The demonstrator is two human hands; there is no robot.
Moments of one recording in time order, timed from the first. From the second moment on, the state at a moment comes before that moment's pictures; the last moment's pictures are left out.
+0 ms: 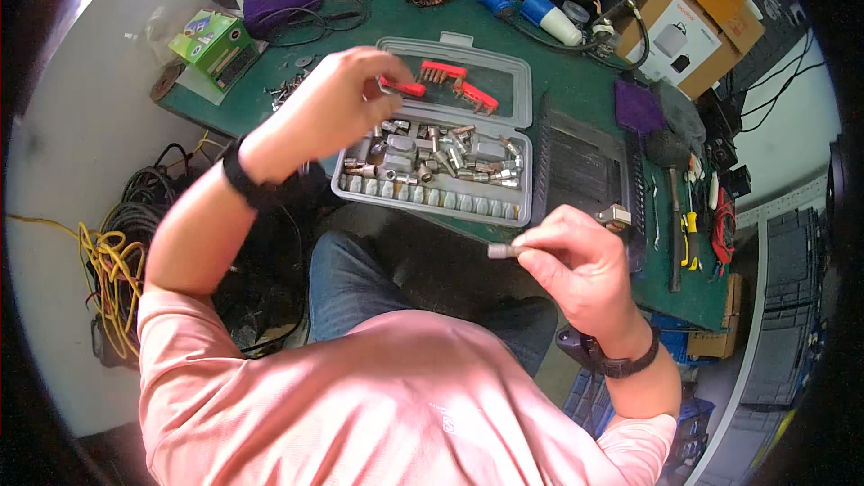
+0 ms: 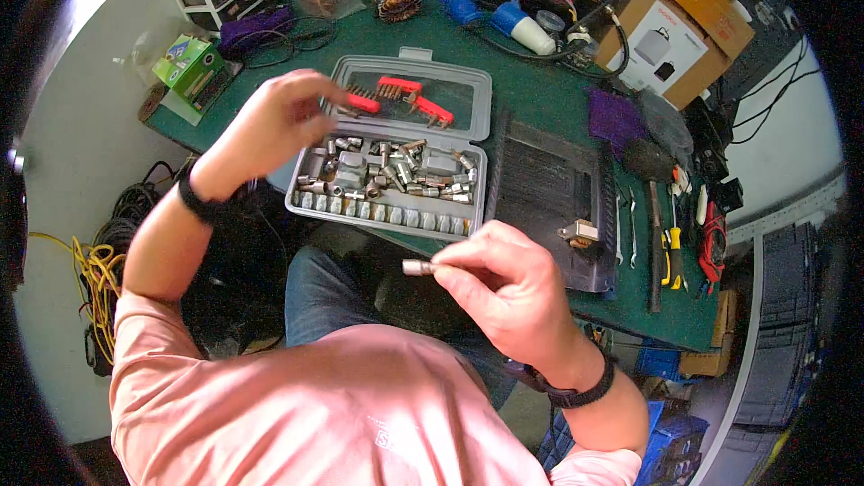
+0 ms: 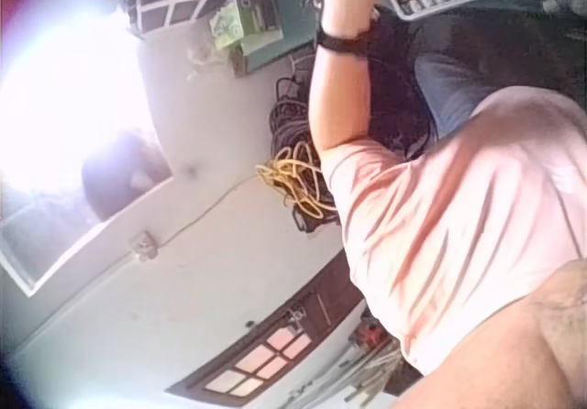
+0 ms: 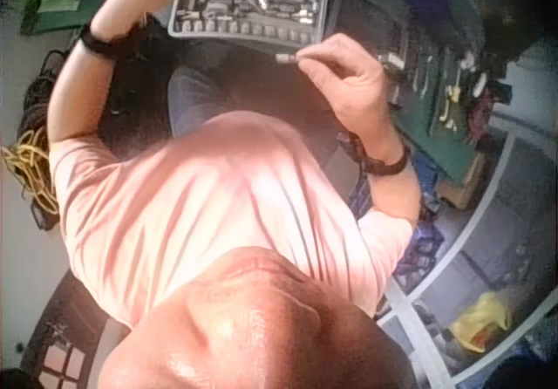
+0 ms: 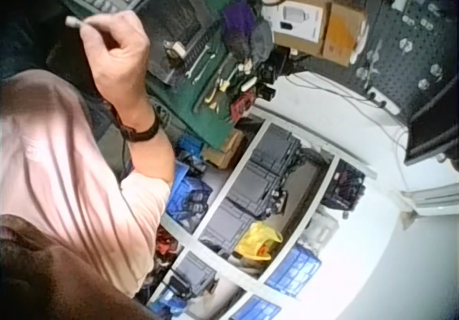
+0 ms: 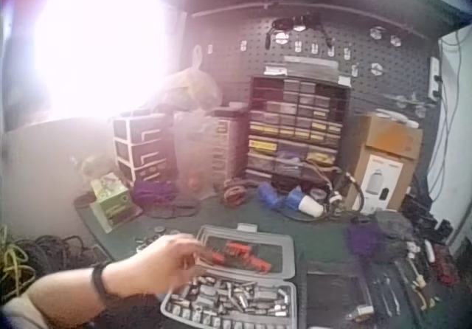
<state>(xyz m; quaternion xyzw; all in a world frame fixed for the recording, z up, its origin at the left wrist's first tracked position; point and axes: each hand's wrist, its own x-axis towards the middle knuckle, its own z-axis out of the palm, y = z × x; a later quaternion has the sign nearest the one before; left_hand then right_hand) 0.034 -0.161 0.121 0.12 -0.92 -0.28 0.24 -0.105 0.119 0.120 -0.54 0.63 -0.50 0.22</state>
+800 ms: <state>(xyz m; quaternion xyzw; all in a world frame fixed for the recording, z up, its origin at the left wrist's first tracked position) 0.165 -0.063 0.007 0.29 -0.52 -0.71 0.36 -0.080 -0.109 0.093 -0.76 0.64 0.02 0.08</state>
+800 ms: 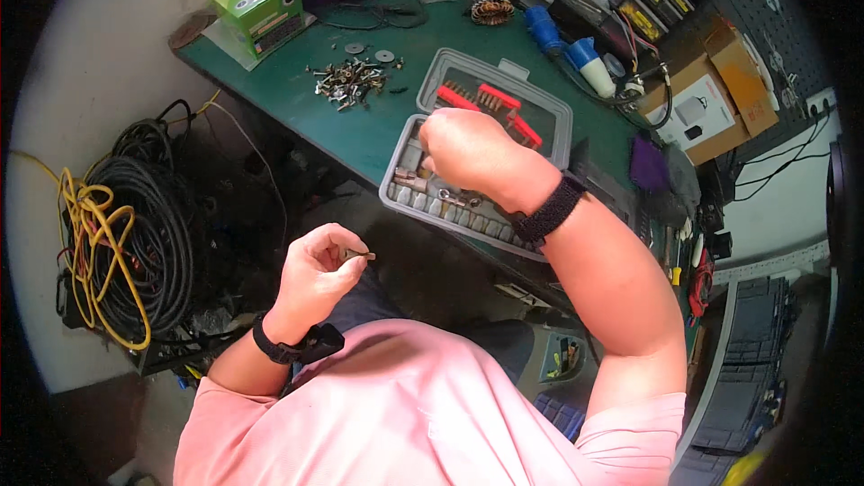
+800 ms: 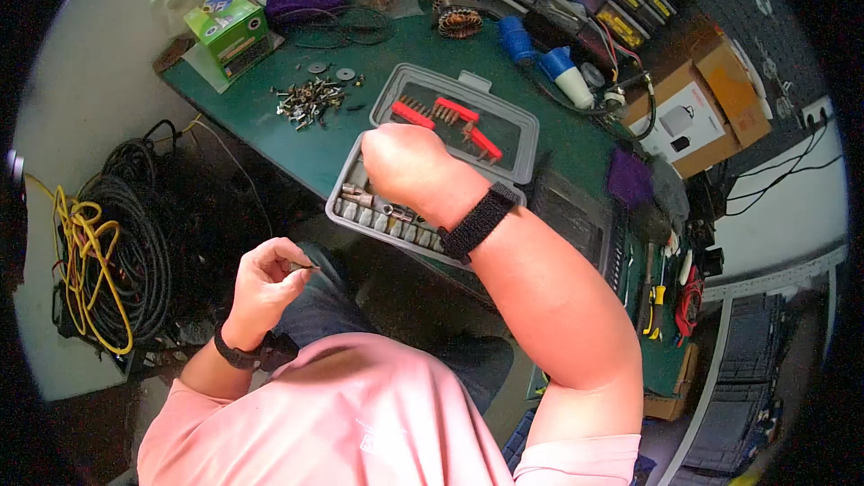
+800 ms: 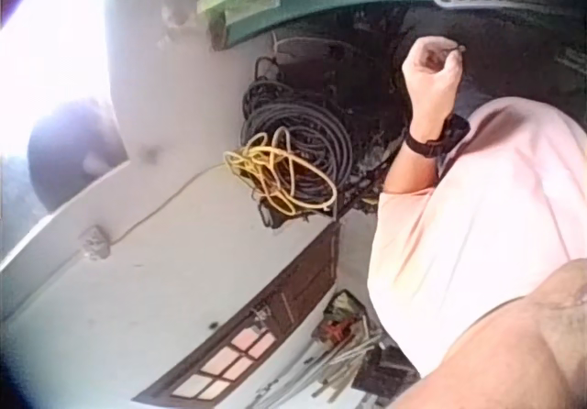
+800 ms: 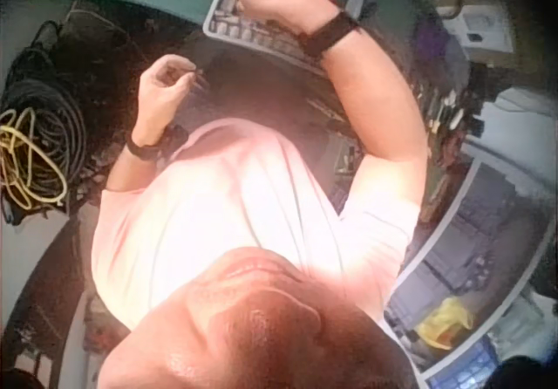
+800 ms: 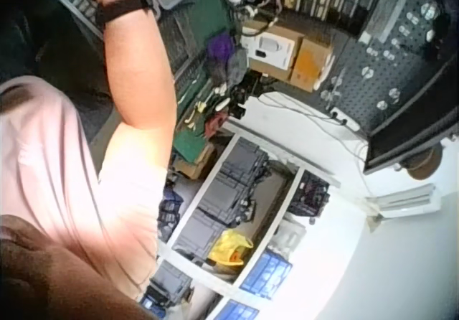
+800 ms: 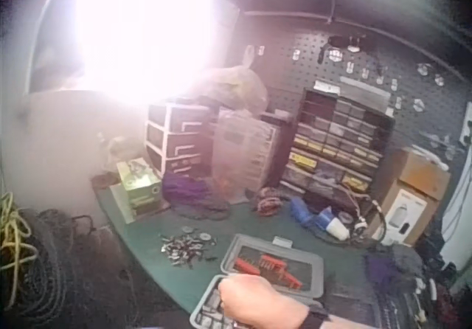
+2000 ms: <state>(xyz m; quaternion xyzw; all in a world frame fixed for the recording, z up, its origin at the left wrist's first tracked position) 0.103 -0.036 0.024 0.23 -0.74 -0.54 0.34 -0.164 0.097 0.136 -0.64 0.63 -0.42 0.13</state>
